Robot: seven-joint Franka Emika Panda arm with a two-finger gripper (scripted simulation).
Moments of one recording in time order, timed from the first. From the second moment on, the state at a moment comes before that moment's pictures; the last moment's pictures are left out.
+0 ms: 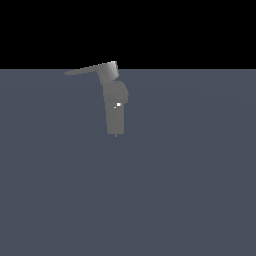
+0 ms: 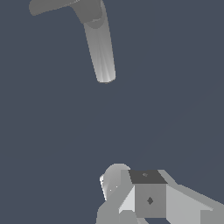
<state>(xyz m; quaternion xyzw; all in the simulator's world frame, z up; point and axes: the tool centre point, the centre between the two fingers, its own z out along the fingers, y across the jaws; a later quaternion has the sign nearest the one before) -0.264 -0.001 0.480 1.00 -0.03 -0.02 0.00</state>
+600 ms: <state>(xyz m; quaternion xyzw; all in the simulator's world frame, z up) -0.248 0.003 0.482 1.00 -0.05 -0.02 -0.01</state>
